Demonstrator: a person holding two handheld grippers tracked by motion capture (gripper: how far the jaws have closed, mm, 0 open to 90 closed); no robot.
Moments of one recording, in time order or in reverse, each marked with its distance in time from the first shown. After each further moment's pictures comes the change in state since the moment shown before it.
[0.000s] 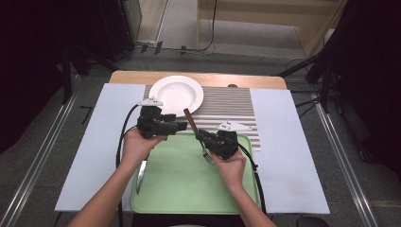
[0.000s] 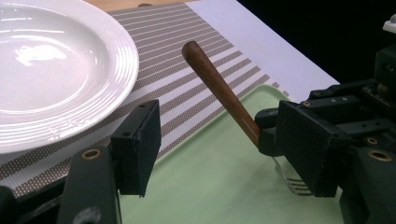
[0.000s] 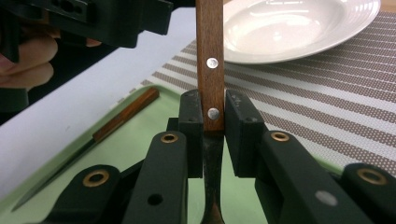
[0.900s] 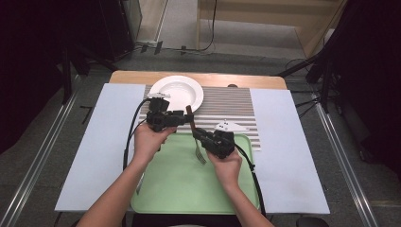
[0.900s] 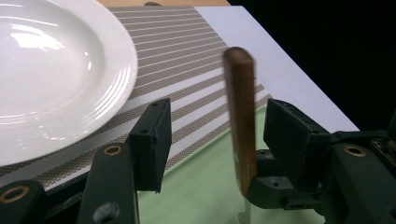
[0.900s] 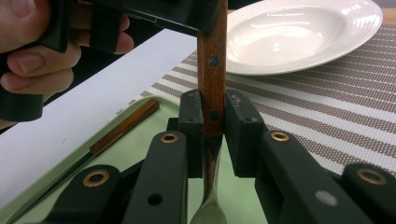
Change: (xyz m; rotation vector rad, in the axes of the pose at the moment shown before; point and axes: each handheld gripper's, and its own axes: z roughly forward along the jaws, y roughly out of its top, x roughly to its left) left arm -0.001 0.014 0.026 0.002 0.008 -0.118; right arm 0.003 -0.002 0.010 -0.040 -0.007 -0.005
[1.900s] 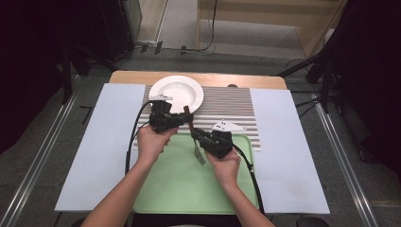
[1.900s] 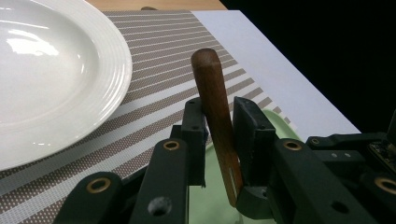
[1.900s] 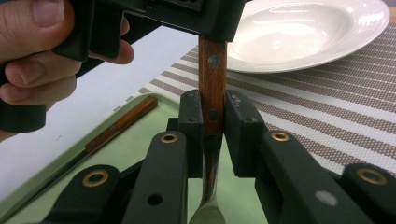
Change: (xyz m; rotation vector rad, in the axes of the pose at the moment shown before) left arm 0.000 -0.005 0.006 -0.029 -0.008 0.005; right arm 0.002 0.000 0.006 0.011 -0.009 -0.024
